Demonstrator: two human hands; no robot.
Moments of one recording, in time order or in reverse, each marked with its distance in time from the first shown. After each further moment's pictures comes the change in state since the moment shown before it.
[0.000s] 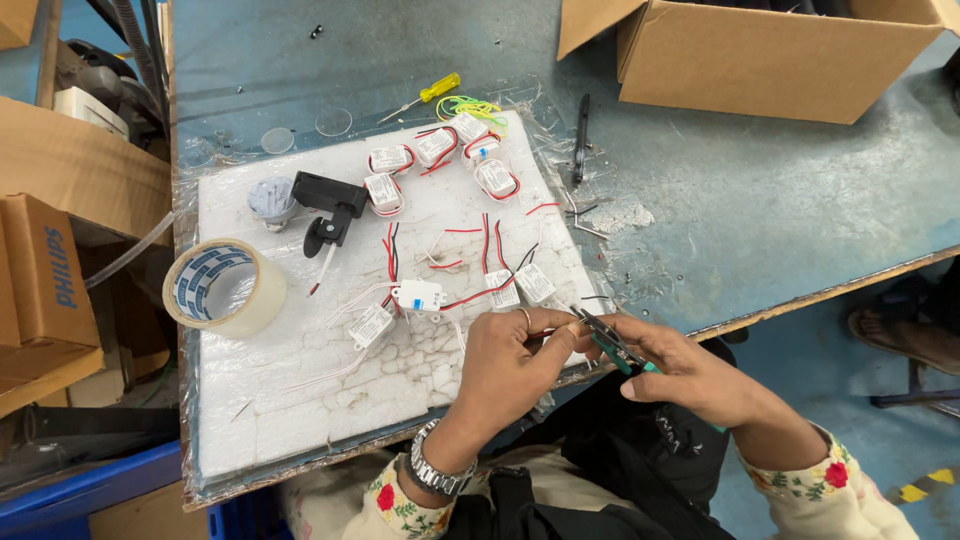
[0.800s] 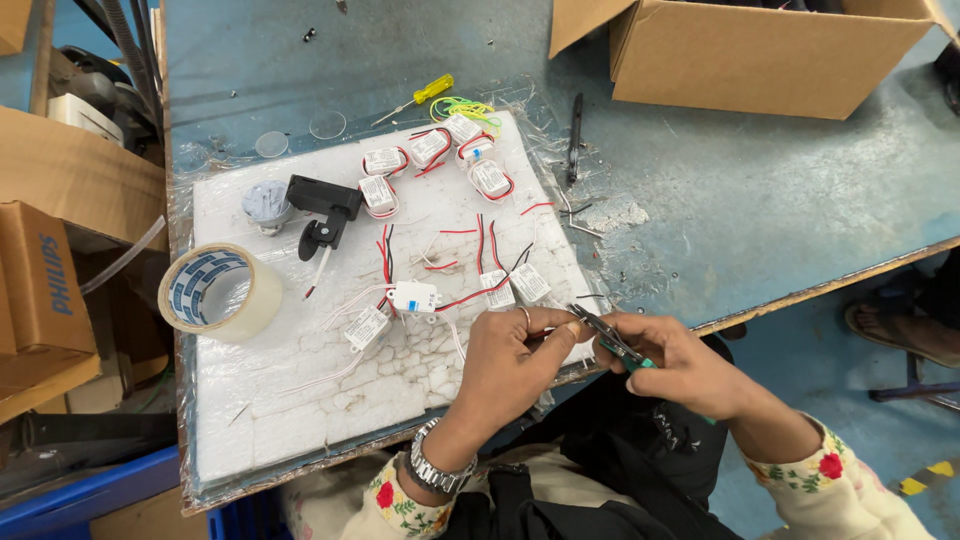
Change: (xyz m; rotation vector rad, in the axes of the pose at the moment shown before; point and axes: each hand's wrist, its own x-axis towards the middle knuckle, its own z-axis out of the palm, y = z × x) left_hand 0.001 0.003 0.003 -0.073 -0.053 -0.026; right_hand -0.002 0.027 -0.011 0.071 0.031 -0.042
